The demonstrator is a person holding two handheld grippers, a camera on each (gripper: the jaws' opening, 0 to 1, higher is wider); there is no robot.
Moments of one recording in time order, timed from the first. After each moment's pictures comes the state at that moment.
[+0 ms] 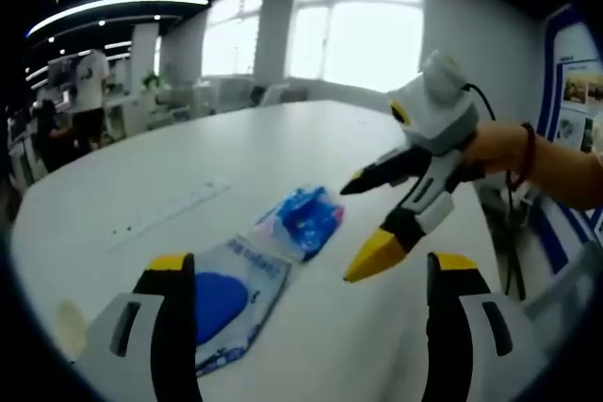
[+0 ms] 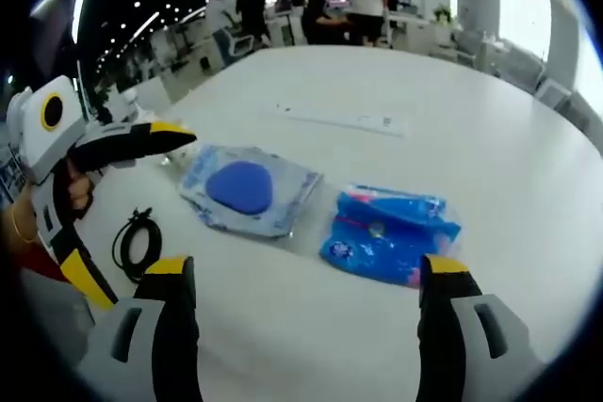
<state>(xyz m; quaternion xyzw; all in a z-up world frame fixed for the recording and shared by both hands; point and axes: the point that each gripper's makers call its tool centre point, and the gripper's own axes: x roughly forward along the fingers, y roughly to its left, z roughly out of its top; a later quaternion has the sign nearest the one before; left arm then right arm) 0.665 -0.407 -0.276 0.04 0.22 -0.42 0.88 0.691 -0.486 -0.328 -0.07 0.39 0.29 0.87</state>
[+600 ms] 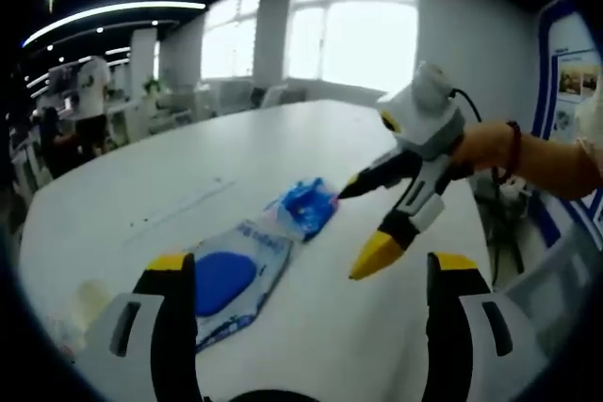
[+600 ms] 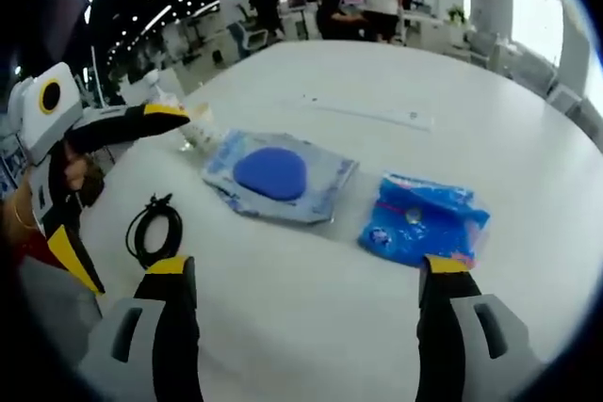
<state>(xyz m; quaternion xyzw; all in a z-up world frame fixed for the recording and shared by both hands) 0.634 -0.369 -0.266 0.05 0.21 -0.42 0.88 0.663 -0.460 -0.334 -0.08 0.39 0.32 0.86</state>
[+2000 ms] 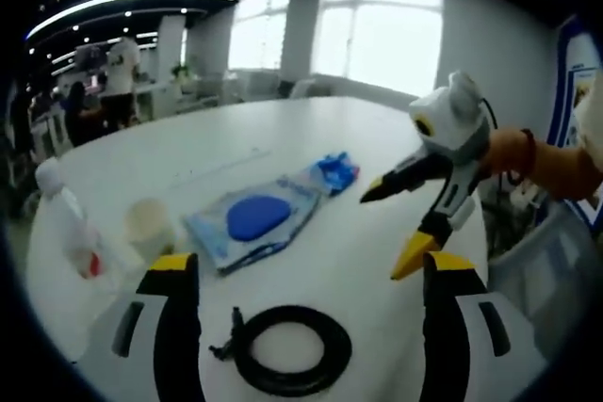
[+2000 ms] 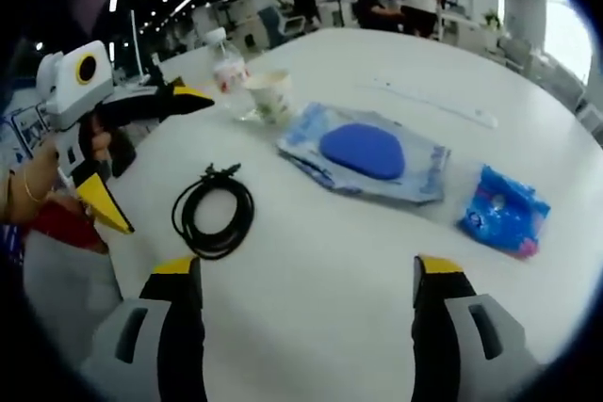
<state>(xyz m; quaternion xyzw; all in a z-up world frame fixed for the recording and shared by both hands) 0.592 -0.273 -0.287 0.03 0.24 -0.36 0.90 0.593 -0.377 -0.347 -0.10 0.40 0.38 0.83</state>
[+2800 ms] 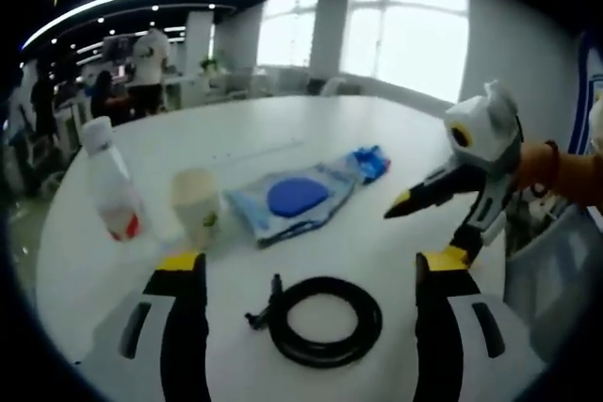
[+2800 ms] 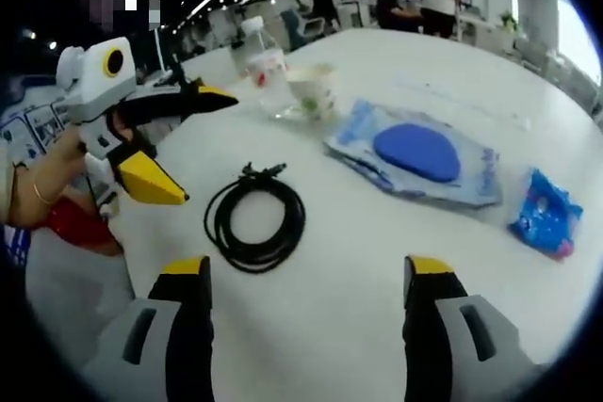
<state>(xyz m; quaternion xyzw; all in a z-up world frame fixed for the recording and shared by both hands) 0.592 -0.227 -0.304 0.01 0.25 -0.30 0.92 0.569 -0.331 -0.358 -0.08 0.40 0.42 0.81</state>
